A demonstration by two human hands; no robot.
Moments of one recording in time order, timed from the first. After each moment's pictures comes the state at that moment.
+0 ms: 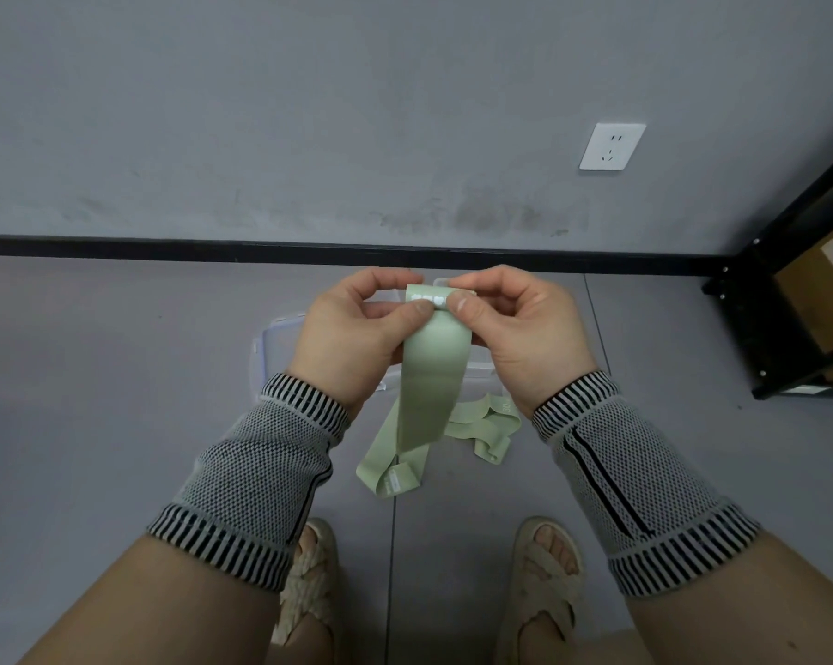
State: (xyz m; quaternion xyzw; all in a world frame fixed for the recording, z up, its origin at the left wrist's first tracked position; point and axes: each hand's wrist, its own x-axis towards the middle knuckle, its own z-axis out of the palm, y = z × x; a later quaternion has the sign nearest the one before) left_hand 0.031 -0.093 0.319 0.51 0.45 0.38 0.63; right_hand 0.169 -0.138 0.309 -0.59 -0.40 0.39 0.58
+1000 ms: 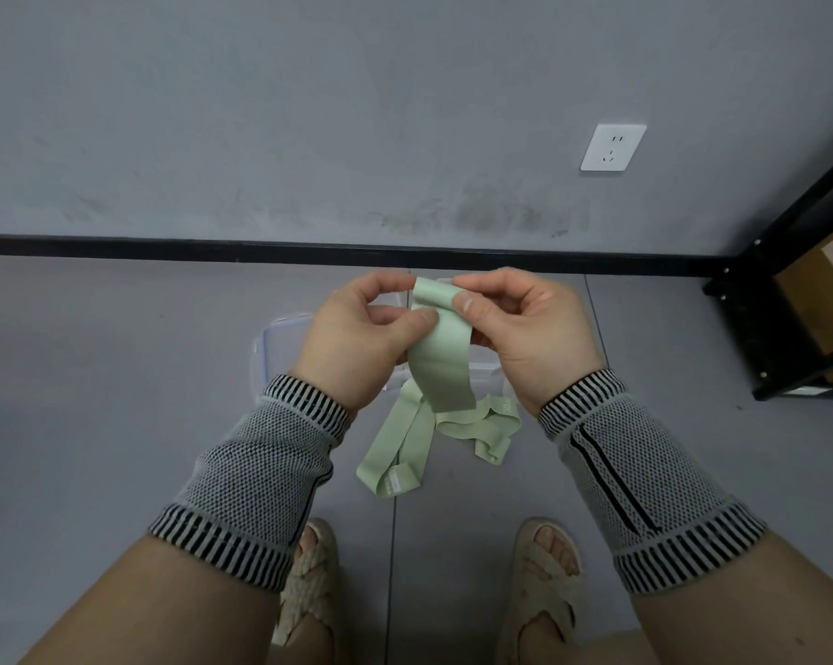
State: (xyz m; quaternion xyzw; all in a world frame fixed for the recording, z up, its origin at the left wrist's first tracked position) left_hand 0.030 -0.091 0.314 0.56 0.47 0.34 0.59; right_hand 0.172 -0.138 0.312 -0.60 -0.38 0.41 0.58
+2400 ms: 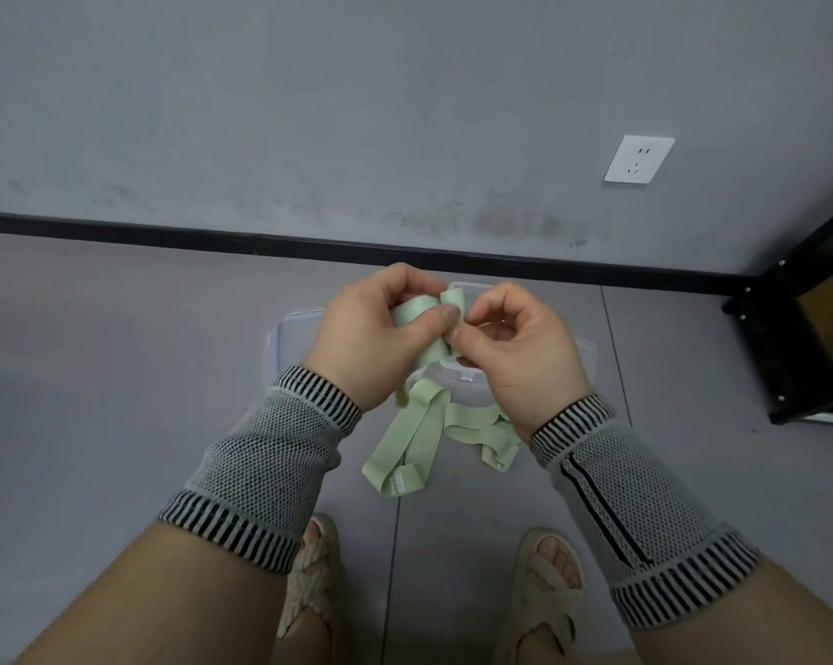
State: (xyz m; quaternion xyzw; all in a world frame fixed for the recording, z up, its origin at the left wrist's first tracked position) left_hand 0.021 -0.086 0.311 0.70 0.45 0.35 0.44; right_hand 0.154 -0.139 0.300 -0.59 -0.41 0.41 0.56
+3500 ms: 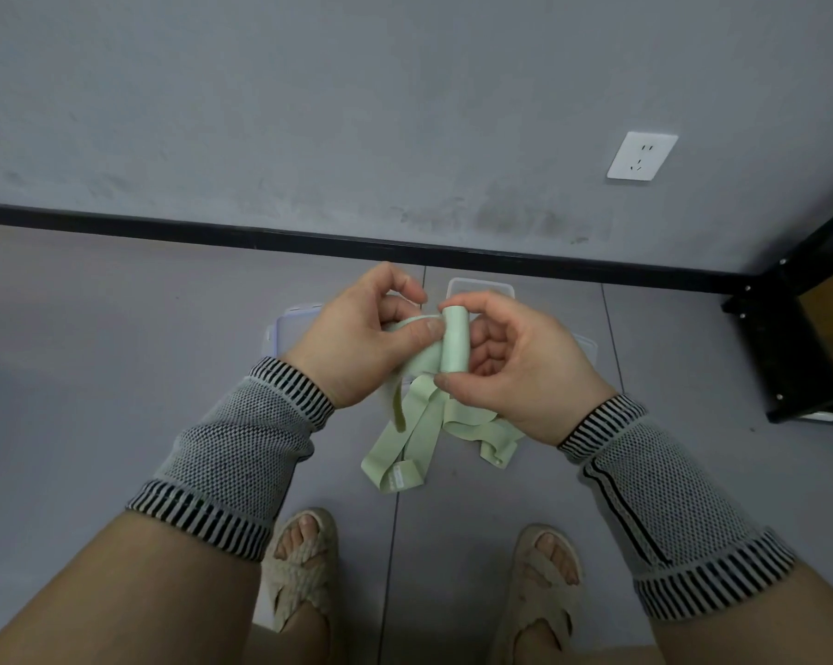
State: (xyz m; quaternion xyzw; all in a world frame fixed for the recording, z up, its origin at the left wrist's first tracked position) left_hand 0.005 -0.079 0.307 0.69 0.42 0.28 0.52; right_hand 0.165 -0.147 0.308 -0.55 -0.56 0.45 0.42
